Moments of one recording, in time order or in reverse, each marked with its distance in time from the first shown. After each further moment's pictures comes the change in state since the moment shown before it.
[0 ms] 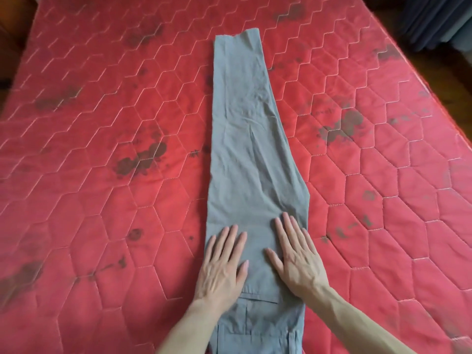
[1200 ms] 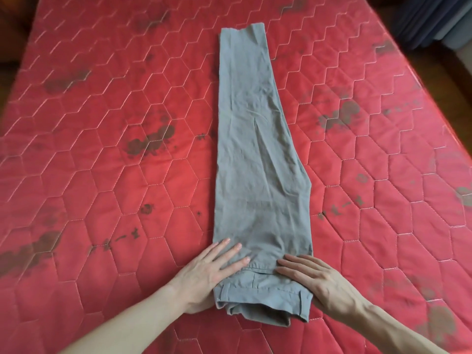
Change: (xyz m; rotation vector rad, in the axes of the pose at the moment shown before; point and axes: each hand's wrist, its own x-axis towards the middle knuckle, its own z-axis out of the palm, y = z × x) left_hand -0.069 -0.043 -0.051 0.178 -0.330 0.496; right_hand -0.100 0.025 -0.056 0.167 -0.171 -0.556
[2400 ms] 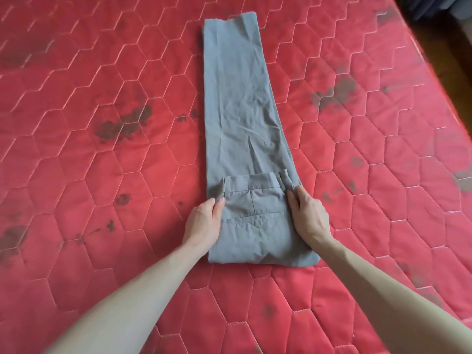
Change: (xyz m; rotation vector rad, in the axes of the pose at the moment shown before) left_hand 0.099 -0.010 -0.027 -0.955 0.416 -0.867; right_hand 0.098 0.049 -0.022 0.304 0.314 0.974
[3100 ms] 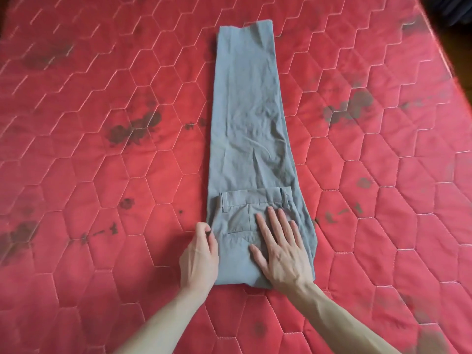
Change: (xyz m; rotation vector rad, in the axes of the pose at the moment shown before) left_hand -0.048 -0.013 0.030 0.198 0.326 -0.006; right_hand -0.039 0.018 0.047 -0.460 -0.022 -0.537
